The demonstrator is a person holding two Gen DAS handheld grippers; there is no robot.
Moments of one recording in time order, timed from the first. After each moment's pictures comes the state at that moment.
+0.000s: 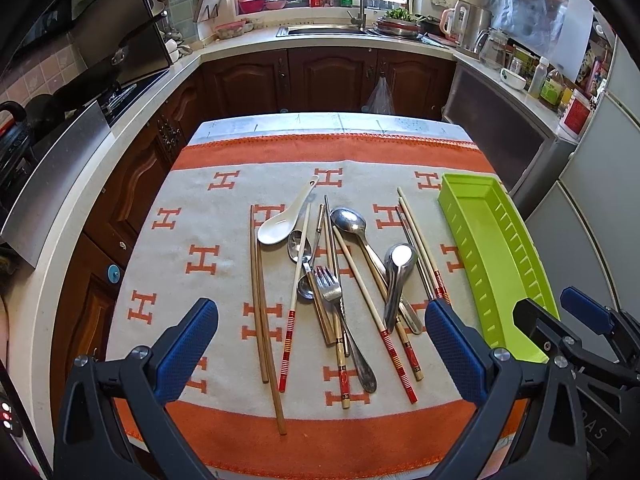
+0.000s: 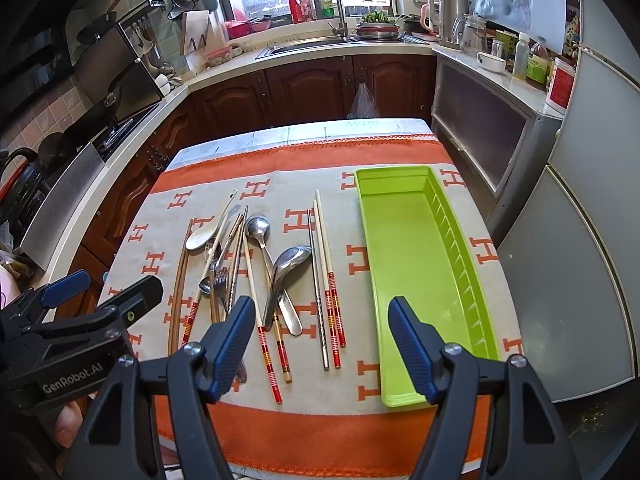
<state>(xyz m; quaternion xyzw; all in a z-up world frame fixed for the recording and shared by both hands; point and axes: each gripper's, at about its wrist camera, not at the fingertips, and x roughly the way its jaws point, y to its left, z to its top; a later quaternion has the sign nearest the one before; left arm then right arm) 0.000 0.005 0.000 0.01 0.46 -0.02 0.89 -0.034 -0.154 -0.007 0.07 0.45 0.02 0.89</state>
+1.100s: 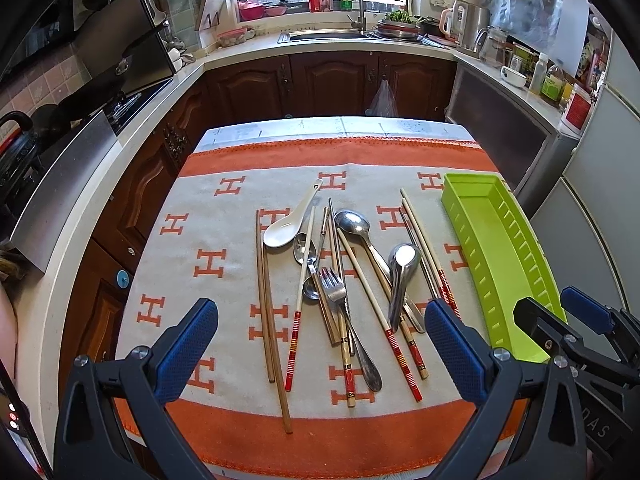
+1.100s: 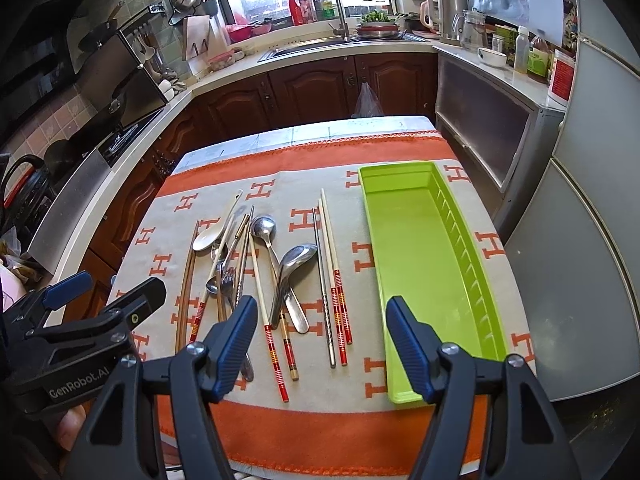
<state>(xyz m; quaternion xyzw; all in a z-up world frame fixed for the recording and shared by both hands) -0.006 0.008 0.005 0.02 0.45 -0.01 0.89 -0.036 -0.155 -0.008 0.09 0.45 0.03 0.89</state>
